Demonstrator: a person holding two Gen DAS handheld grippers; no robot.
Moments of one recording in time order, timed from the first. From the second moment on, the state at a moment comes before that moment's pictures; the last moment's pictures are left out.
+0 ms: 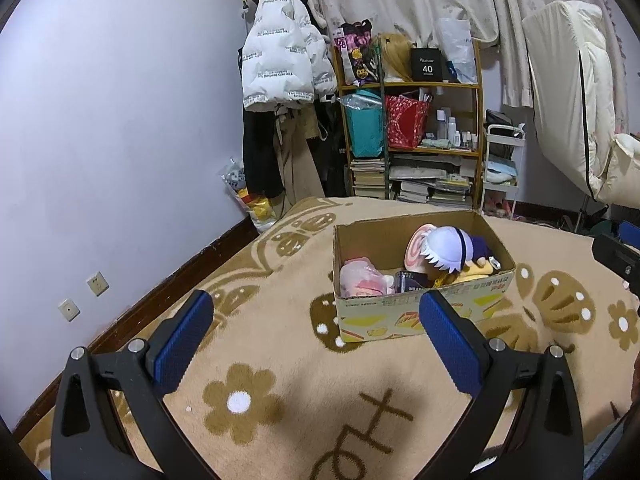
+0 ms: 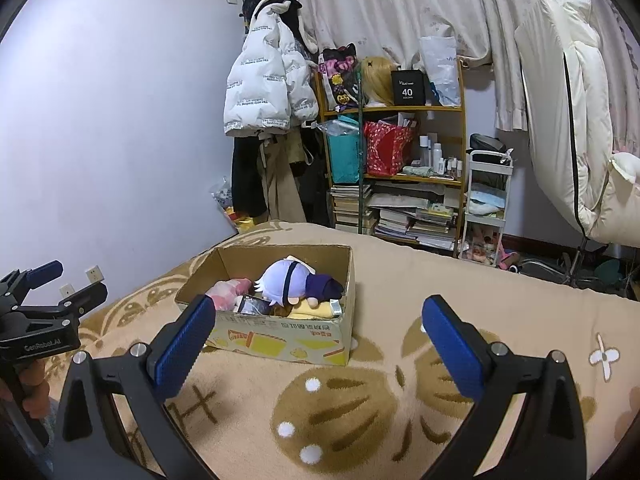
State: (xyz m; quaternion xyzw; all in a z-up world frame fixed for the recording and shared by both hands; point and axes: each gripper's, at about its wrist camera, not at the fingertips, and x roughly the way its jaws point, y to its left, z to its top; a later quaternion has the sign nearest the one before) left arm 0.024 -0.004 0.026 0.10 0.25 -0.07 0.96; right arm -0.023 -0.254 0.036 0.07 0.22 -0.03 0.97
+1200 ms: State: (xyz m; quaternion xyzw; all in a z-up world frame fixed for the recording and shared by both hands) left arm 0.024 -0.006 0.024 0.11 0.26 -0.07 0.96; right arm -0.022 -0.254 0.032 0.07 0.23 -0.03 0.97
